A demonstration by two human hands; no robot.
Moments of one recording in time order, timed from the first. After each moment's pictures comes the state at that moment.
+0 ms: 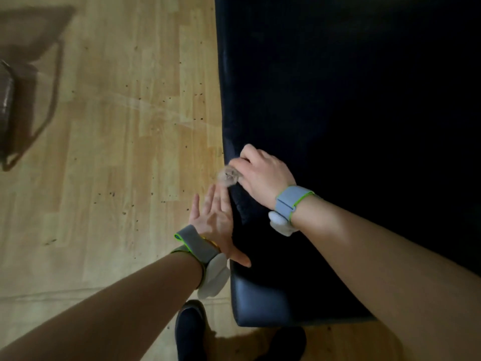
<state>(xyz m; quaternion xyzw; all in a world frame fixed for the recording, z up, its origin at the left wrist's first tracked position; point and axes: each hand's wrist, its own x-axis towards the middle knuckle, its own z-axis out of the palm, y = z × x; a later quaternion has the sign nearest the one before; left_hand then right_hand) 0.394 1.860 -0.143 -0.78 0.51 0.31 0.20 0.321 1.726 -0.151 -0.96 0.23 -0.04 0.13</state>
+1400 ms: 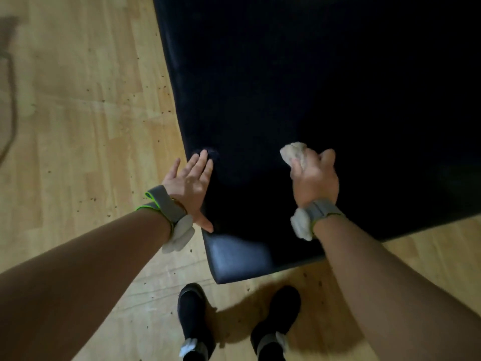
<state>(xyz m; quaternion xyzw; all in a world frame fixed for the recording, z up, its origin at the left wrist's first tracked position) 0.389 1.840 -0.117 -0.66 0.65 0.20 0.32 0.168 1.753 -0.149 -0.69 0.69 -0.13 0.18</state>
